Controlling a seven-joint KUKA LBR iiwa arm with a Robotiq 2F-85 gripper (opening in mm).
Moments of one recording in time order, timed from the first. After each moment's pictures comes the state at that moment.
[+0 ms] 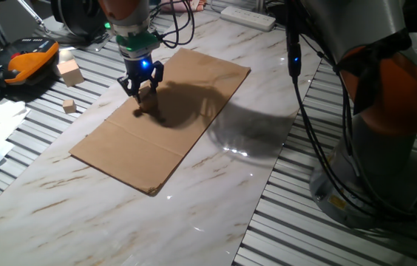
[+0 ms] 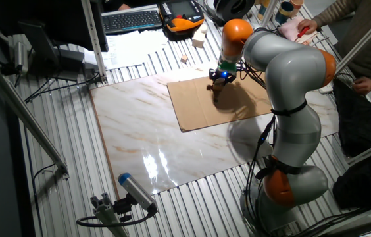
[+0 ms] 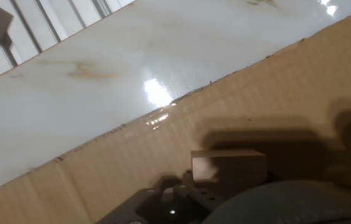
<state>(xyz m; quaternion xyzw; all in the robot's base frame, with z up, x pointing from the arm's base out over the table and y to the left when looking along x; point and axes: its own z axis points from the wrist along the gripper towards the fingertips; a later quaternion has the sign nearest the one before) 0.630 -0.033 0.055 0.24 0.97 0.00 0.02</state>
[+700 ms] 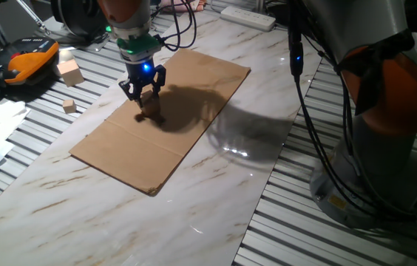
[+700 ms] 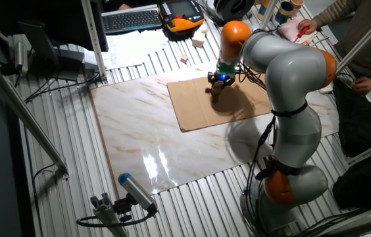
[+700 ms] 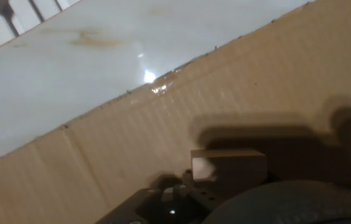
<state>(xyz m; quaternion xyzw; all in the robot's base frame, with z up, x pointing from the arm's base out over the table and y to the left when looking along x) 0.610 -0.014 0.056 0.24 0.97 0.00 0.01</state>
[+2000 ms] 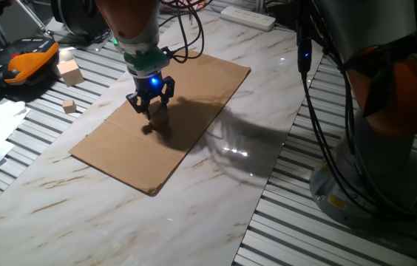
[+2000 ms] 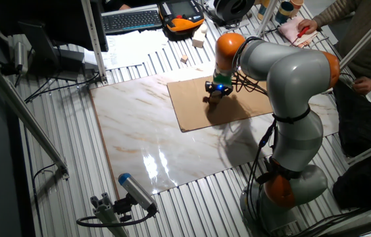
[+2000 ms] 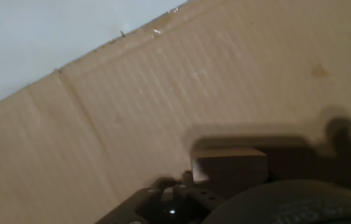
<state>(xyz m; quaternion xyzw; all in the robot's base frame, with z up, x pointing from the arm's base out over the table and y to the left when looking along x) 0.565 0.008 0.051 0.26 0.97 -0.01 0.01</state>
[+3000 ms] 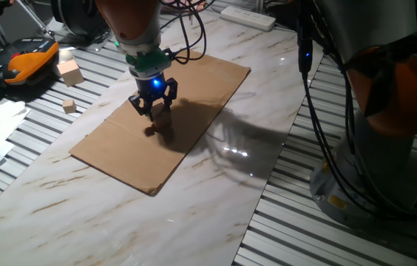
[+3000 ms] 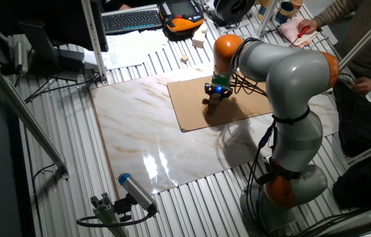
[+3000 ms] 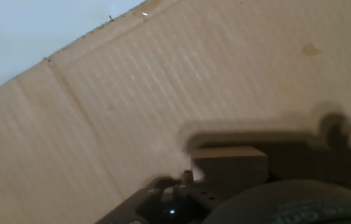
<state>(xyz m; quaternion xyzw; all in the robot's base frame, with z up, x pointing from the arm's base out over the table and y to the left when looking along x) 0.556 0.013 0.053 0.28 0.96 -0.02 0.00</state>
